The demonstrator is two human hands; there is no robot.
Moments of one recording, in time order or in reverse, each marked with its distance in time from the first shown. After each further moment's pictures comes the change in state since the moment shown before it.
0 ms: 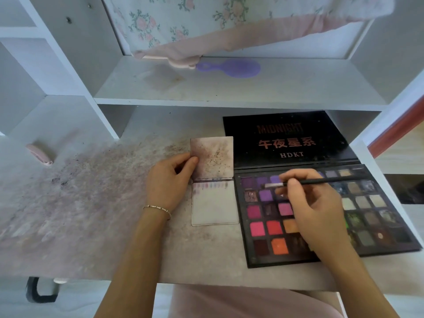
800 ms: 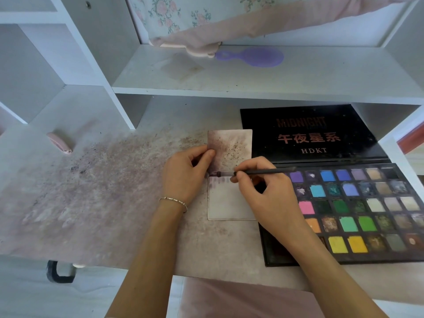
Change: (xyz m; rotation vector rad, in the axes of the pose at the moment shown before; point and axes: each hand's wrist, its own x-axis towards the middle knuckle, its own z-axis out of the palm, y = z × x) left_hand -0.001 0.001 -0.001 0.001 -0.012 -0.031; right_hand 0.012 -0.015 0.069 0.002 -0.261 -0.036
